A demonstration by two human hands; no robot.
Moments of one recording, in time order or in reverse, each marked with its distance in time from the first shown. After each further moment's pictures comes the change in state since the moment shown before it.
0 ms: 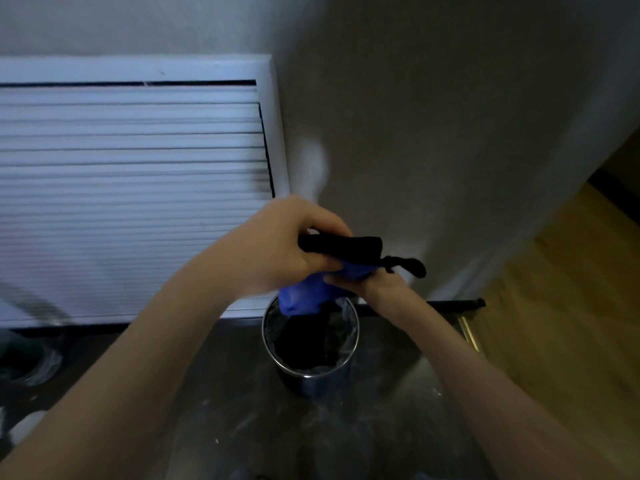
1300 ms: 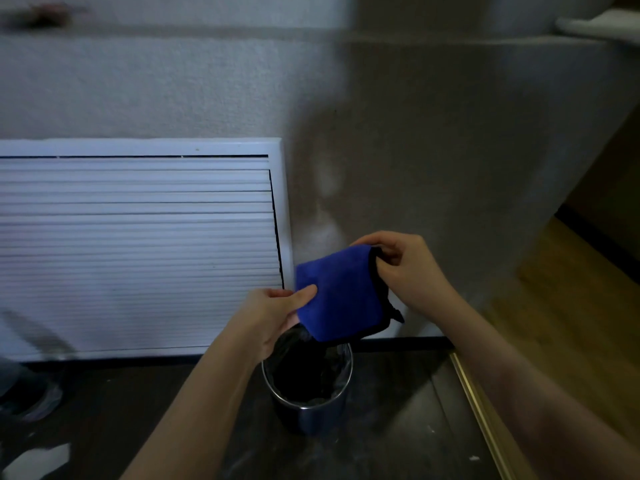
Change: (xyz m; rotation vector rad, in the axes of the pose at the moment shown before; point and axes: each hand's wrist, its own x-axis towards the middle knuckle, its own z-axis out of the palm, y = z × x) left_hand -0.019 -0.029 0.032 -1.178 0.301 -0.694; right_hand -0.018 -0.112 -0.039 -0.284 0.121 -0.209
